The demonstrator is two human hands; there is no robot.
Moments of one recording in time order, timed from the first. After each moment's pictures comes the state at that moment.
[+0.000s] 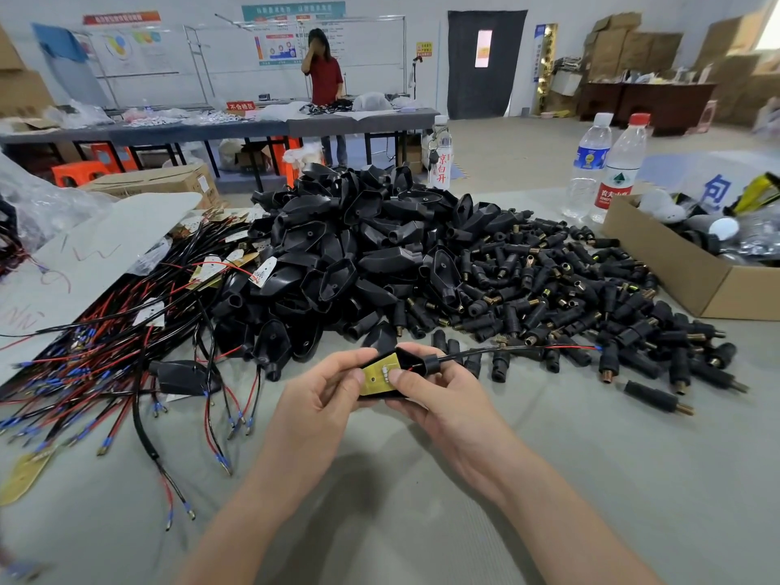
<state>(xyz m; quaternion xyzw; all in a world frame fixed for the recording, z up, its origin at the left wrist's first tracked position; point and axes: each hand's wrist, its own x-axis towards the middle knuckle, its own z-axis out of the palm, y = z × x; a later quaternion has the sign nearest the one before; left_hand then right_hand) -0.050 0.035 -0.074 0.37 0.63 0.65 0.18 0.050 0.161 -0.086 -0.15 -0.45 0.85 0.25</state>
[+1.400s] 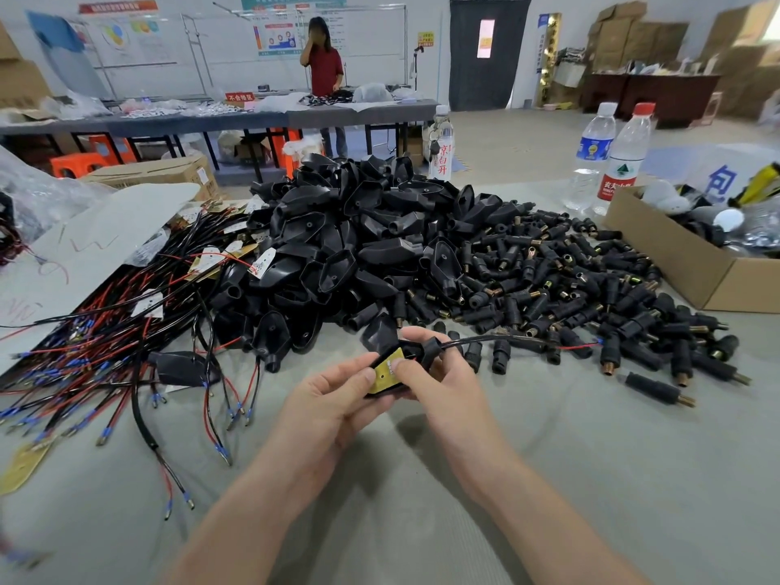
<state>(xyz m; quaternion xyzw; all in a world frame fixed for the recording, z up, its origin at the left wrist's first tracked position) -0.047 0.047 -0.078 0.11 0.48 0.77 0.40 0.050 0.148 -0.084 -0.21 -0.58 0.72 0.33</state>
